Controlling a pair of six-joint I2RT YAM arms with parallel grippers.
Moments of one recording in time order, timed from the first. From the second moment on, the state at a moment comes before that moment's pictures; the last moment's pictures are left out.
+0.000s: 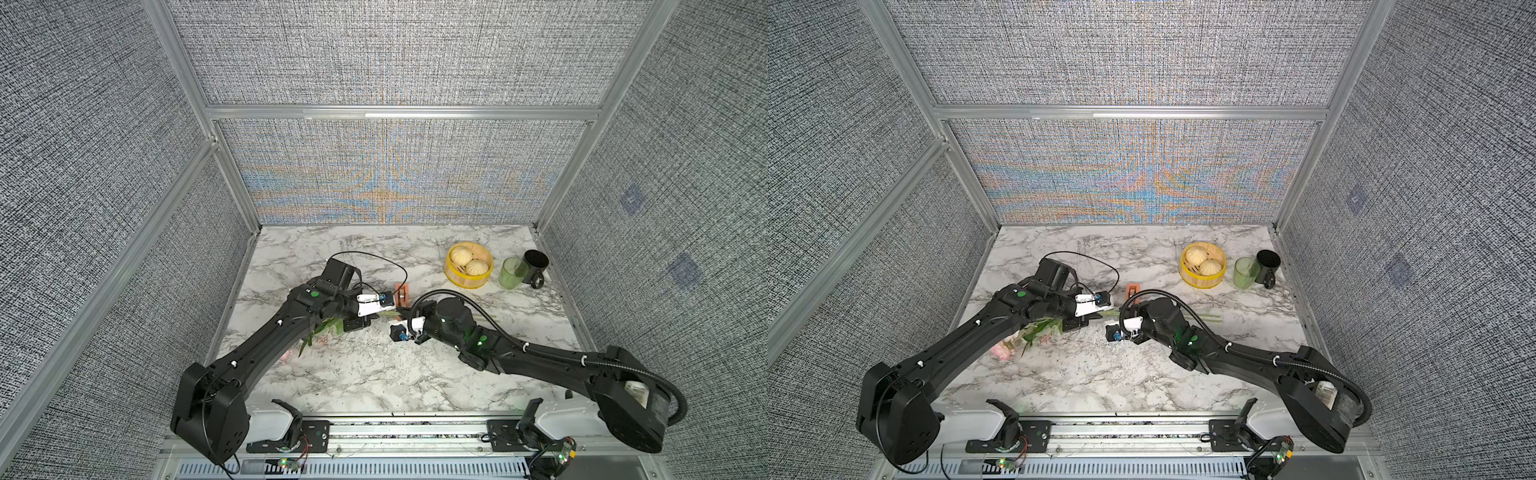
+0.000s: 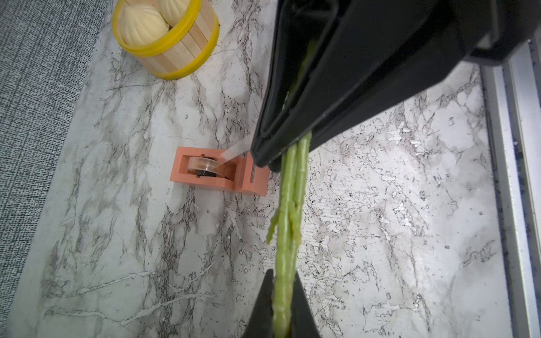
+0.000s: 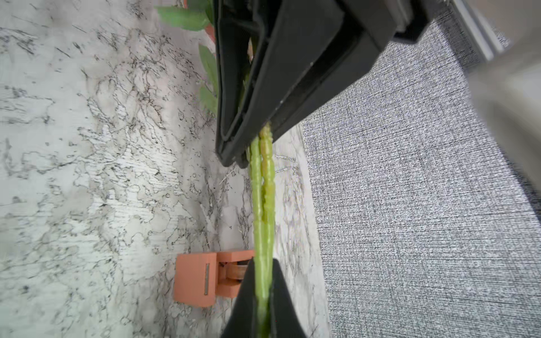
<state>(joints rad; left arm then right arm) -0.54 1.32 1.02 -0.67 0.46 0.92 0.89 1.33 0.68 0.28 -0.02 -1.00</state>
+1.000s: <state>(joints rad) -0.67 1.12 0.73 -0.21 0.11 1.15 0.51 1.59 1.52 -1.05 -0.74 -0.62</state>
